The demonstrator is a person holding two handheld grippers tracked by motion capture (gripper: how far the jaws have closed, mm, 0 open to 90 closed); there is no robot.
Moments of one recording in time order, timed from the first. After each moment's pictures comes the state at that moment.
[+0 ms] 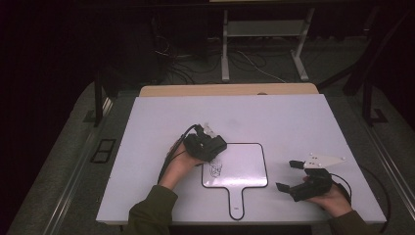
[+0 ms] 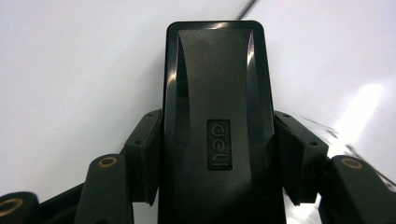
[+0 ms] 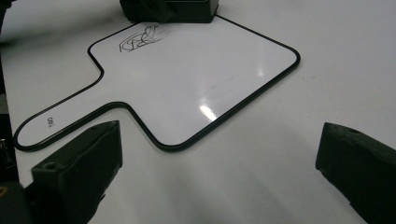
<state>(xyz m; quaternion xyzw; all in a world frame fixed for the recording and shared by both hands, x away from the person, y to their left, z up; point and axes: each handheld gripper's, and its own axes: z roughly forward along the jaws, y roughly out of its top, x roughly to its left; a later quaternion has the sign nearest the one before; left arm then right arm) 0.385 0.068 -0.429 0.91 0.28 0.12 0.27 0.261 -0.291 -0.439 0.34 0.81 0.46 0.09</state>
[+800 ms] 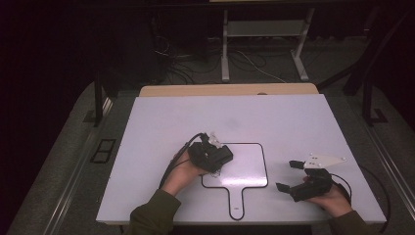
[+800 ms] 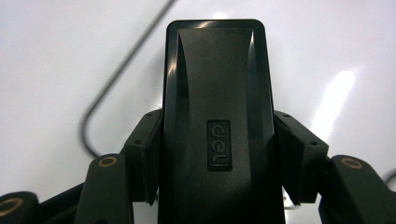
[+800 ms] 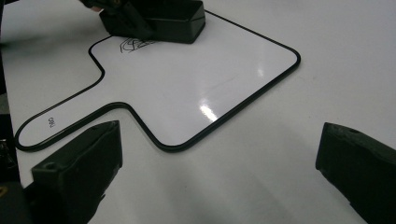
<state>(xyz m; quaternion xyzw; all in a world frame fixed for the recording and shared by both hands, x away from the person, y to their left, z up) 0.344 0.050 -0.426 0.93 0.23 0.08 0.27 0.260 -0.291 -0.439 0.34 0.81 0.46 0.09</state>
